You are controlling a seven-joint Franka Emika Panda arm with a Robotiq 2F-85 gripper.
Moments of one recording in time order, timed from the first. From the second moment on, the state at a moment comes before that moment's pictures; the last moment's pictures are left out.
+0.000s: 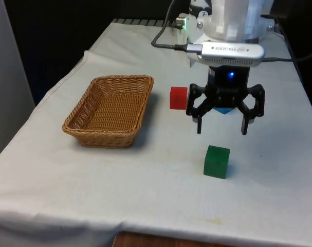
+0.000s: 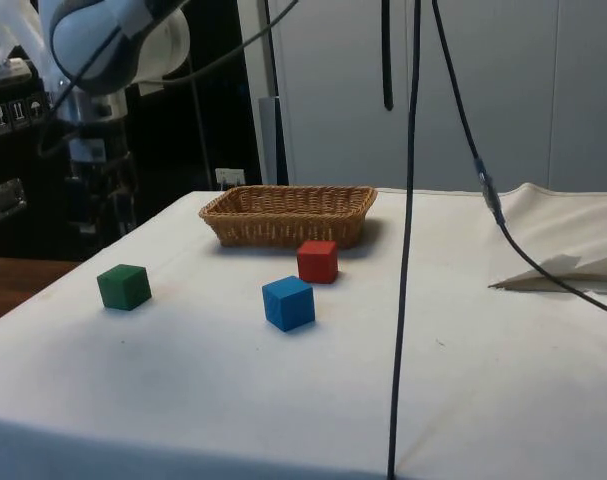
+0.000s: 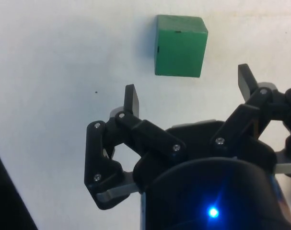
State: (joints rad) arm 0.29 0.83 -0.28 -1.31 0.21 2.22 -0.14
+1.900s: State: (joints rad) arm 0.26 1.02 -0.29 -1.19 0.33 2.26 -0.16
